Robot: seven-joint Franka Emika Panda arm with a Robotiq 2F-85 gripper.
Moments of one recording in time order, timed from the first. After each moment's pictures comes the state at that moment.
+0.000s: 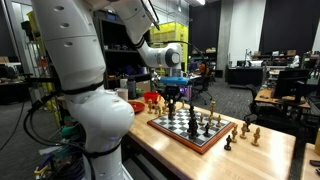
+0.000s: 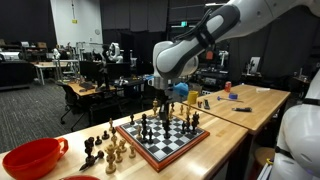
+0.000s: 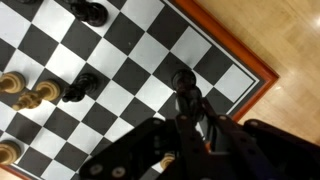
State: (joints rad) arm 0.16 -0.21 0.08 -2.44 0.01 2.18 -0.43
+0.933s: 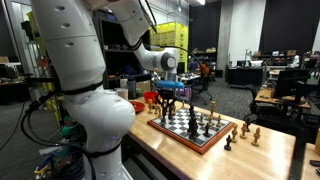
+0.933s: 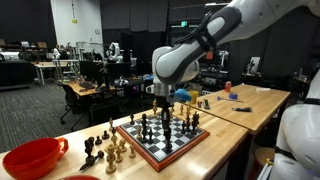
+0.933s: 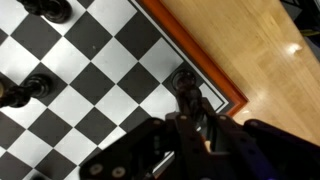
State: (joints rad) arm 0.21 -0.22 0.08 -2.50 0.06 2.16 -0.56
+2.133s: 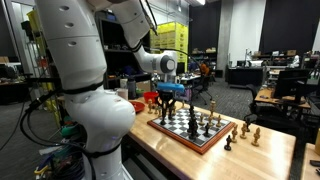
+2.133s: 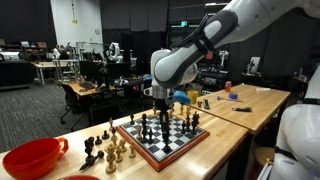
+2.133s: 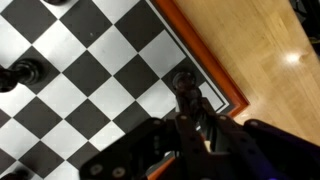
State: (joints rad) arm 0.22 -0.19 0.08 -2.50 0.07 2.20 -0.62
